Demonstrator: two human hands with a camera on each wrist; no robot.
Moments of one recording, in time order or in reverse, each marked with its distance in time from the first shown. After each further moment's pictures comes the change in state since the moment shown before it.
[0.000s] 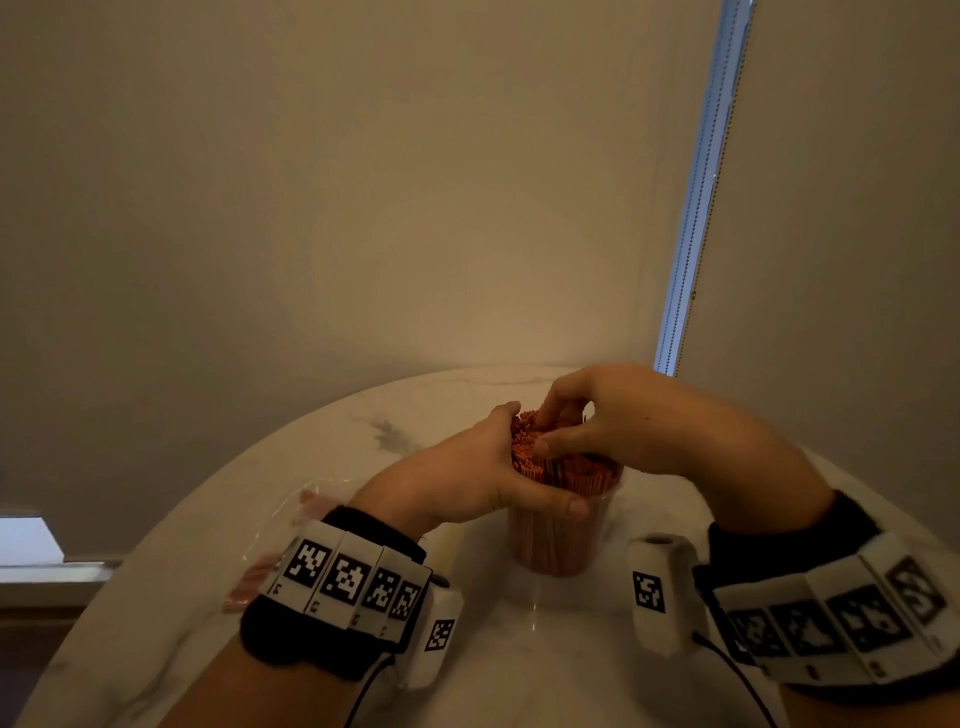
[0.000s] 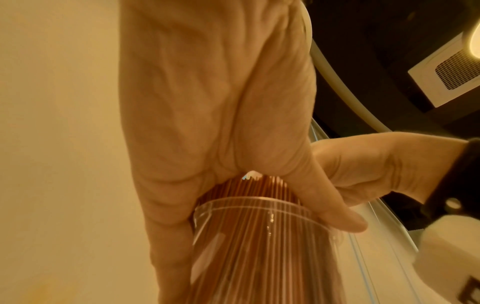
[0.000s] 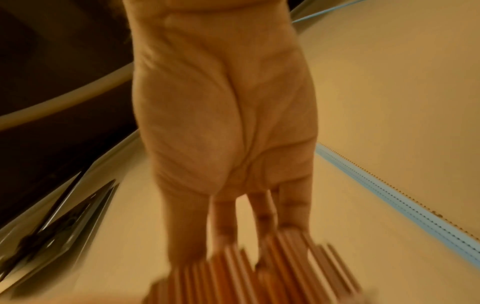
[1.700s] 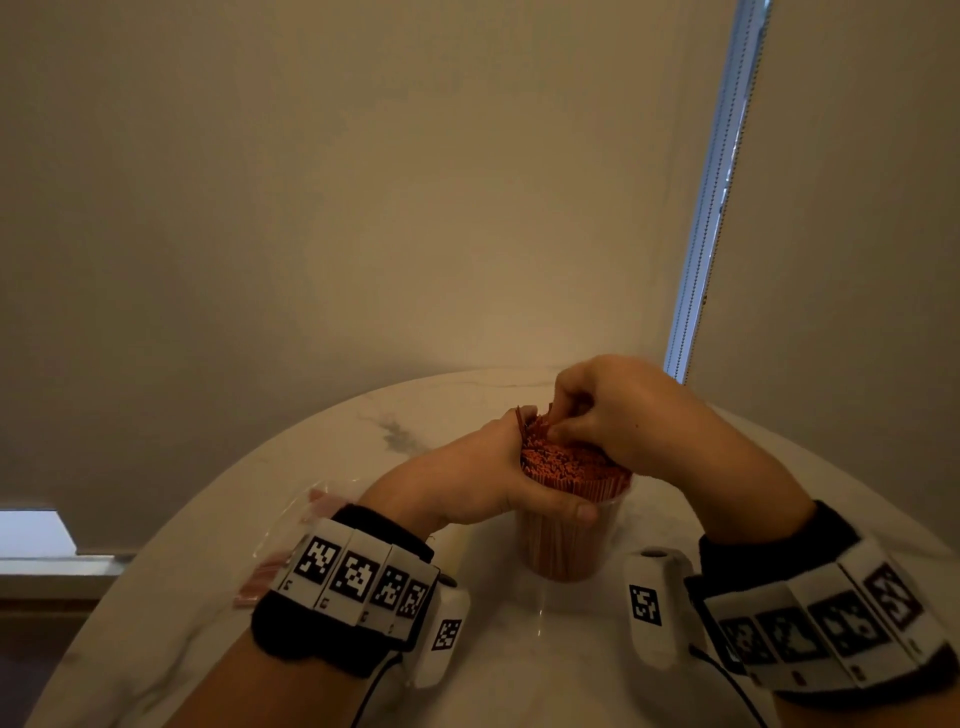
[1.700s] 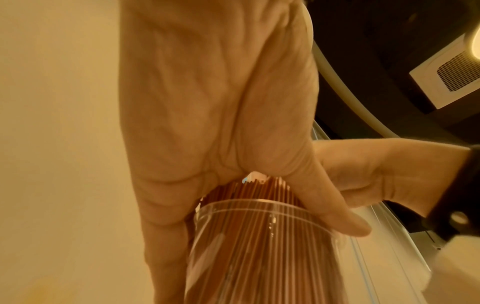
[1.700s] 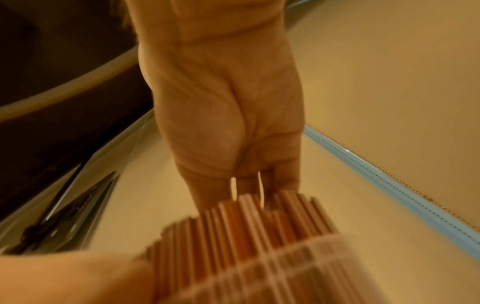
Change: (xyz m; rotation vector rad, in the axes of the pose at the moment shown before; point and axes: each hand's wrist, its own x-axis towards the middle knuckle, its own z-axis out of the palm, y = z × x) left_hand 0.001 -0.001 0.000 -0.159 -0.060 0.170; right_hand 0.005 -0.006 0.007 0.058 0.218 -0.052
